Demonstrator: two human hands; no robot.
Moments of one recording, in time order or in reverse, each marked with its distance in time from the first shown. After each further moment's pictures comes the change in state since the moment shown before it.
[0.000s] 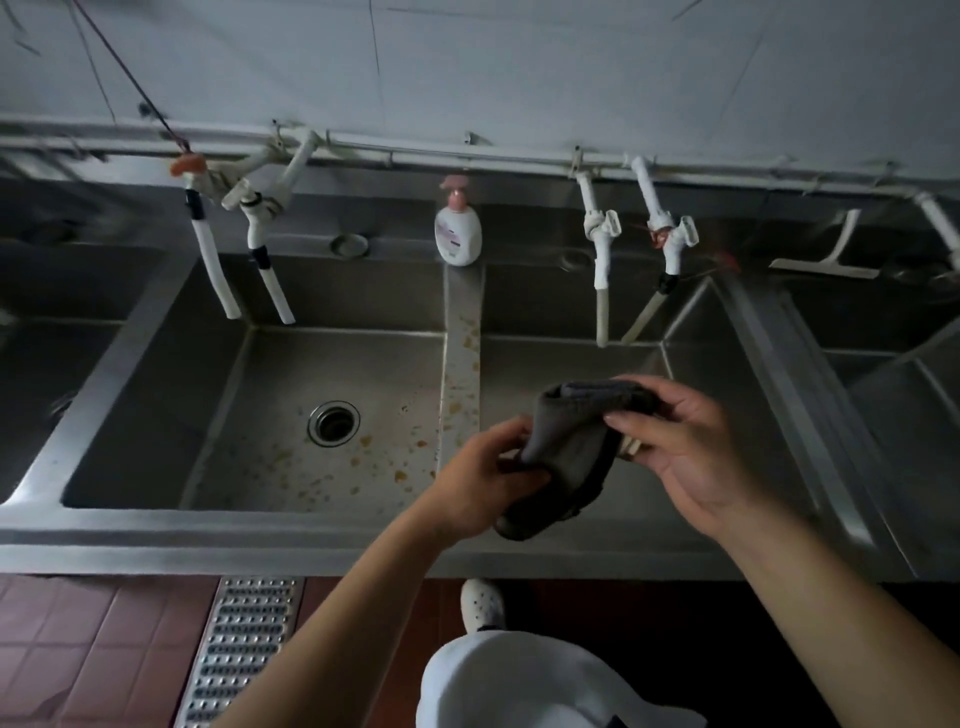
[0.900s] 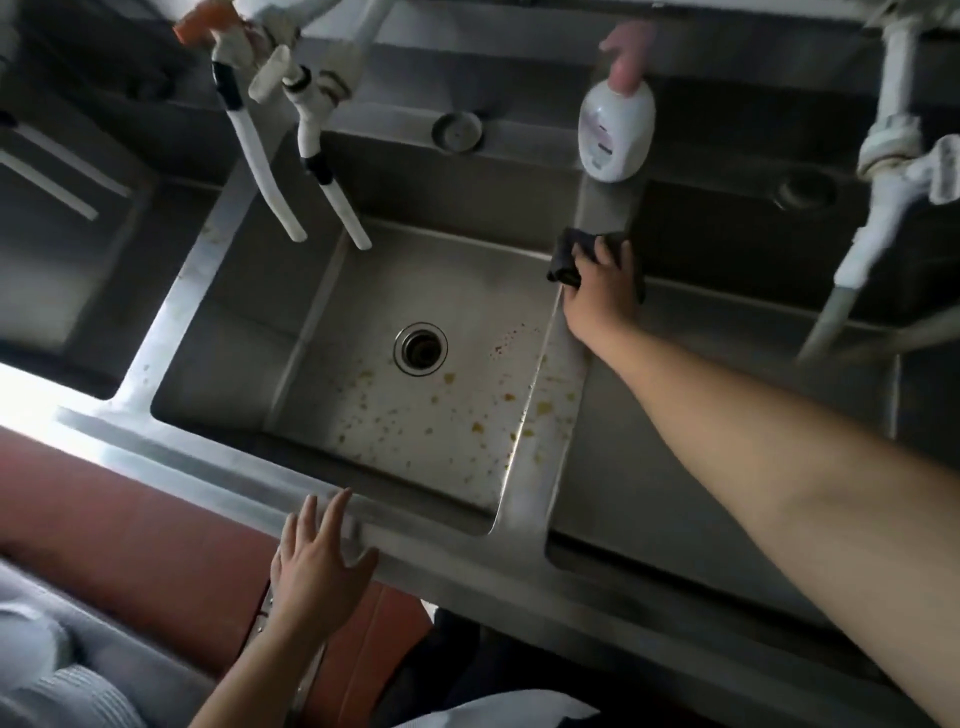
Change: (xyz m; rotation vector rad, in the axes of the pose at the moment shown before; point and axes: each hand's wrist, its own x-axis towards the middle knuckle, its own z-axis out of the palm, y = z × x) left_hand -0.090 -0.134 -0.107 0.797 0.554 -1.084; right_hand 0.359 0.193 0.102 -1.387 -0.190 -0.028
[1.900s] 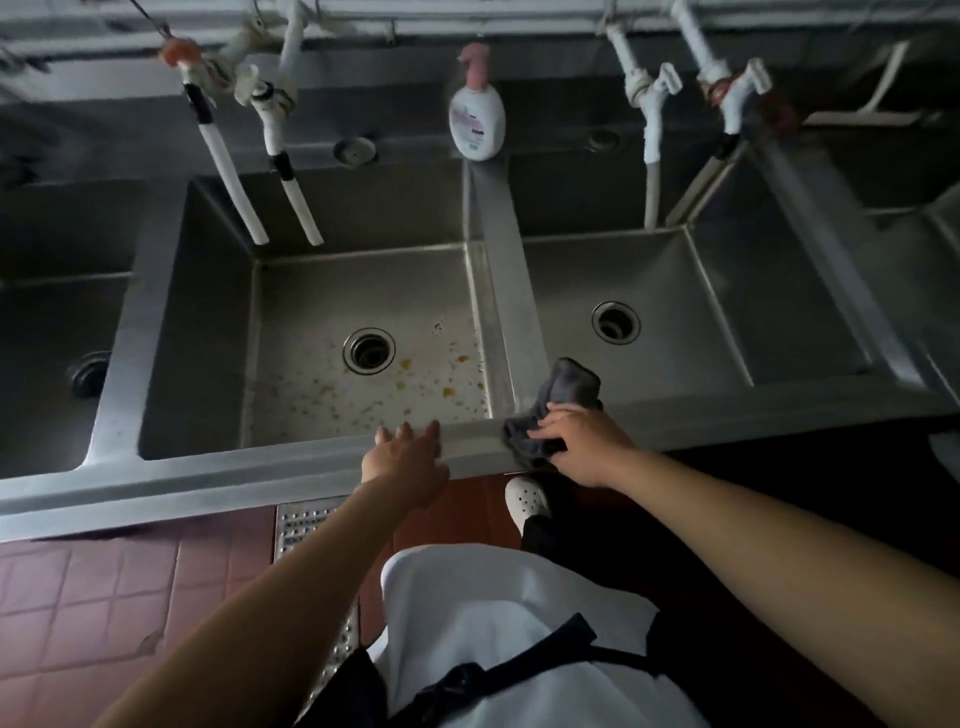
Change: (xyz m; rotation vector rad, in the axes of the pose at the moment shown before) left_hand 0.019 -0.013 -0.026 0.505 -0.178 0.705; right_hand -0.361 -0.048 0.050 -0.020 -0.266 0.020
